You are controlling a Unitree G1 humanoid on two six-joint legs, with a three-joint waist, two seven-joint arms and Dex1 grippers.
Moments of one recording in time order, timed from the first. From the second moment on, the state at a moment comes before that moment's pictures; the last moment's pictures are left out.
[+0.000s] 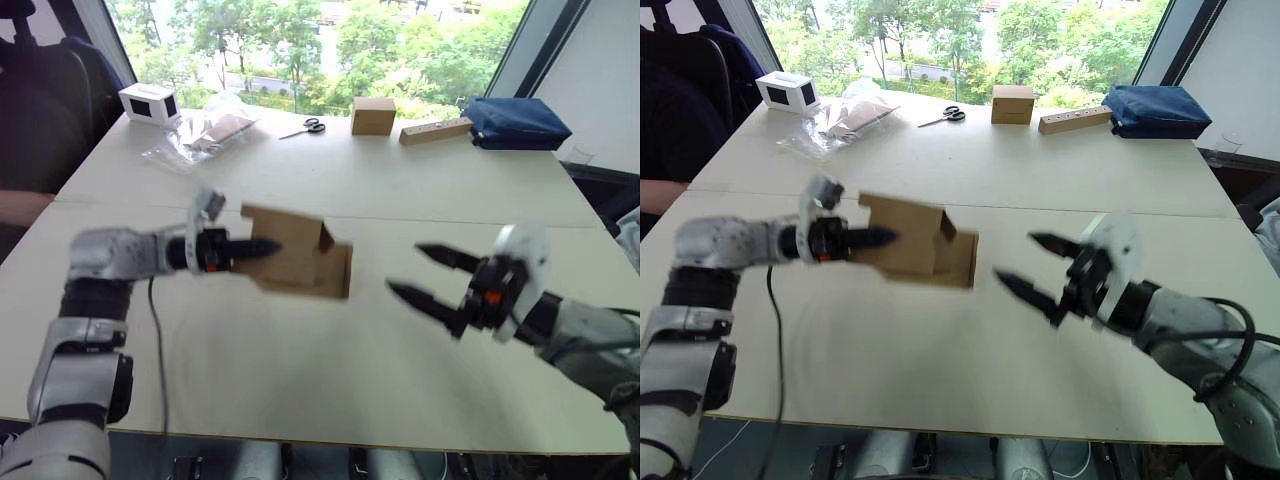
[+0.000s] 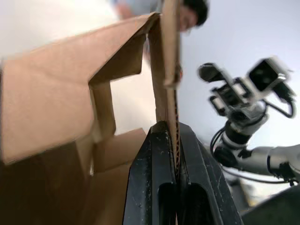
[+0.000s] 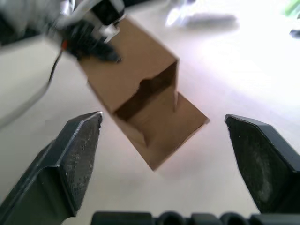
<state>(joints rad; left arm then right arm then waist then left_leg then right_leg) -0.90 0.66 0.09 0.37 -0.76 1.19 -1.30 -0.16 -0.71 -0.37 -0.74 1.07 0.79 0.34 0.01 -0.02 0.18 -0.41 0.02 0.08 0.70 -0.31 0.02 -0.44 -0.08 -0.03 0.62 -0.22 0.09</state>
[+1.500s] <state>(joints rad) -1.05 0.63 0.10 0.18 -0.82 0.99 -1.34 -0.74 -0.46 -0.01 -0.44 0.73 0.63 0.46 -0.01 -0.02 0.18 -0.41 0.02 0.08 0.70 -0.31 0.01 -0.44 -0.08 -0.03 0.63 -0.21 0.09</state>
